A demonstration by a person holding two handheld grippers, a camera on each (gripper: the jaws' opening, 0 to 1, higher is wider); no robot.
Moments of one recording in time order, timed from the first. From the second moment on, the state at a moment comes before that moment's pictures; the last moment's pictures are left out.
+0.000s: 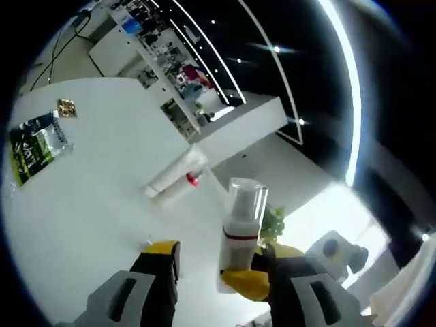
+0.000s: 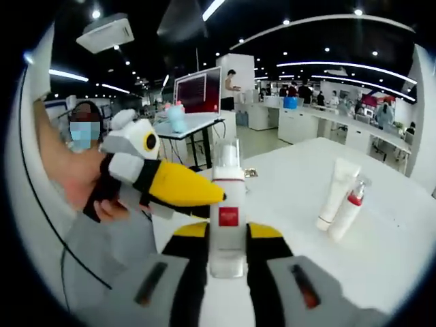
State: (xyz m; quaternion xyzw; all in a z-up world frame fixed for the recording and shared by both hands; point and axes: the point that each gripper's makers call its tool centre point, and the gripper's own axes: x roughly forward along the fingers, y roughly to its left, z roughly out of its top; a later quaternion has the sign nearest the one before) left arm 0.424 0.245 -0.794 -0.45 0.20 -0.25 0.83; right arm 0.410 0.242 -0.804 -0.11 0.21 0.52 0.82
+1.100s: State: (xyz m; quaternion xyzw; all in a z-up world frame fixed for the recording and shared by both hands) left arm 0.368 0.287 -0.835 -0.25 0.25 -0.27 0.90; right arm 0.344 0.255 -0.842 -0.16 0.29 0.61 0.72
